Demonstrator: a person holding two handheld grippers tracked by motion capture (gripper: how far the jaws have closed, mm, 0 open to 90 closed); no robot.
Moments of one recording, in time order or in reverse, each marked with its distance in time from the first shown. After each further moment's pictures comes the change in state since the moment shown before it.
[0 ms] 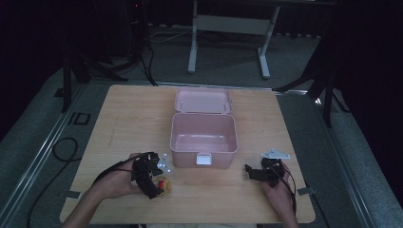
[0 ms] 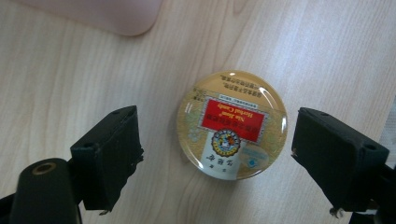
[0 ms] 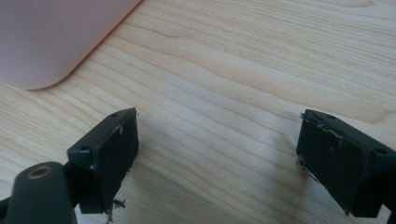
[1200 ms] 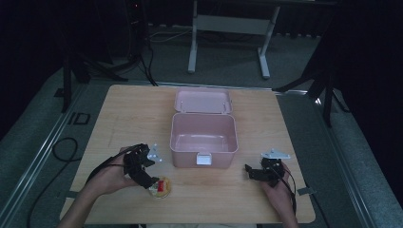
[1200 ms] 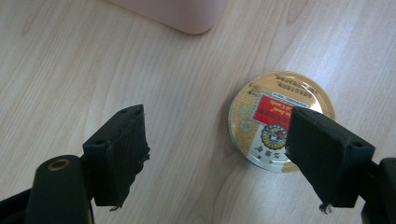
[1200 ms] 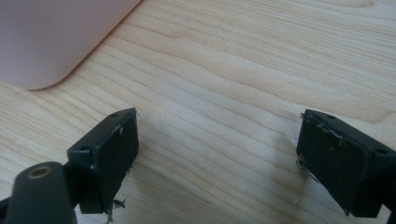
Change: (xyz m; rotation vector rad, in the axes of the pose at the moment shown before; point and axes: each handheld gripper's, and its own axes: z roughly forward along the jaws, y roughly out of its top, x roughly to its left) left arm 0.020 -0.015 -0.015 -0.065 0.083 -0.092; right arm 0.000 0.000 0.000 0.000 -0.001 -0.001
